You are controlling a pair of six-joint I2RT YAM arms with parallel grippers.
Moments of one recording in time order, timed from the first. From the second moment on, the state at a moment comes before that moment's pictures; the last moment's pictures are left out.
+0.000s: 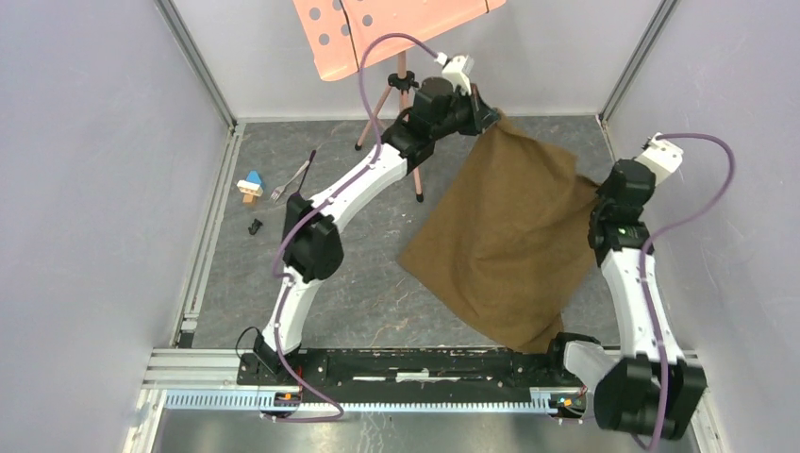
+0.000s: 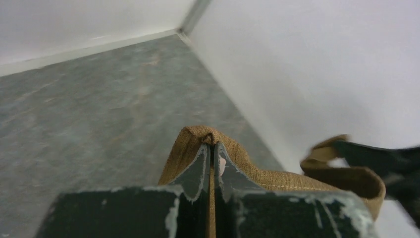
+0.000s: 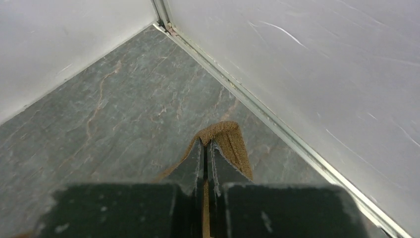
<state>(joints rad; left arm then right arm) -0.72 2.16 2.18 -0.10 0.18 -0.55 -0.15 0.98 0.85 -0.13 0.51 0.27</state>
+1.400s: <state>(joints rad) -0.63 2.14 1.60 -0.07 0.28 -0.75 -0.27 1.18 0.61 -0.27 0.39 0.26</state>
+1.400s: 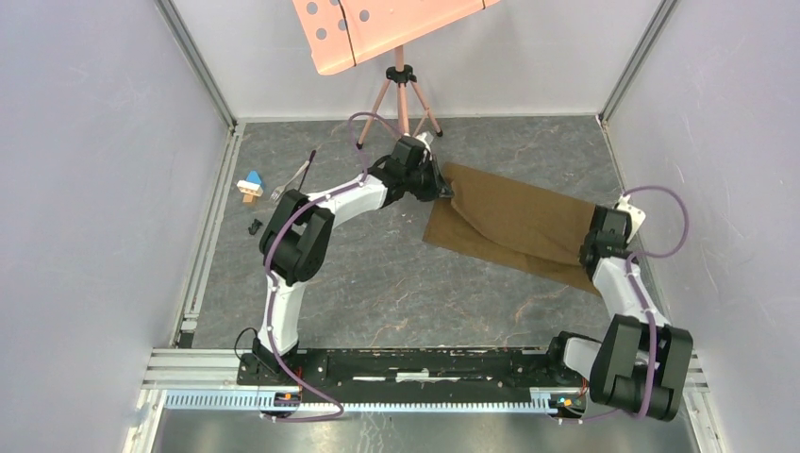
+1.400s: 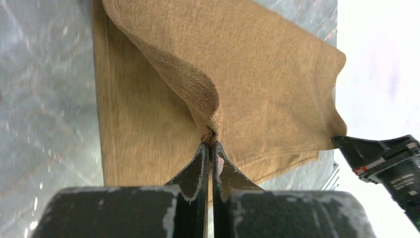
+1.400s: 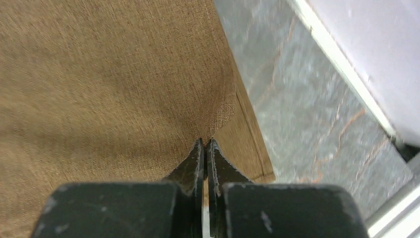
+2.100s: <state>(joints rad) -0.63 2.01 1.42 -0.26 0.32 -0.76 -0.27 0.97 0.48 -0.38 0.43 0.28</state>
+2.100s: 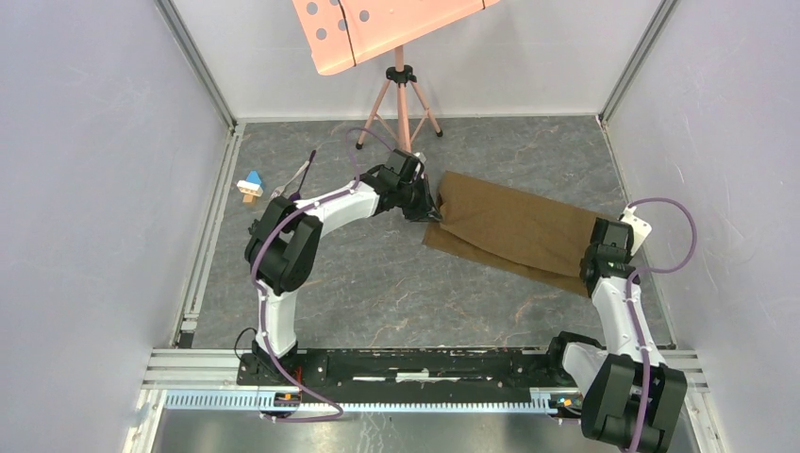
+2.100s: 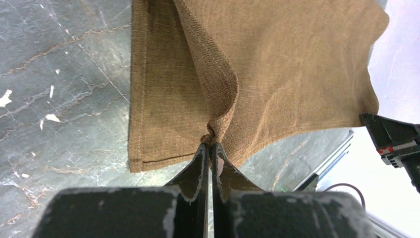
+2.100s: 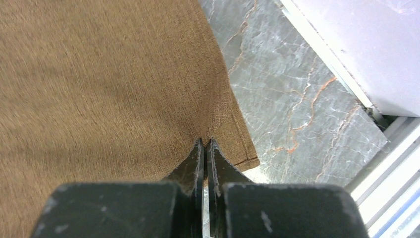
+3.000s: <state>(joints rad) -0.65 2.02 1.37 -0.29 0.34 -0.76 -0.27 1.05 0.43 -0.36 0.50 0.31</state>
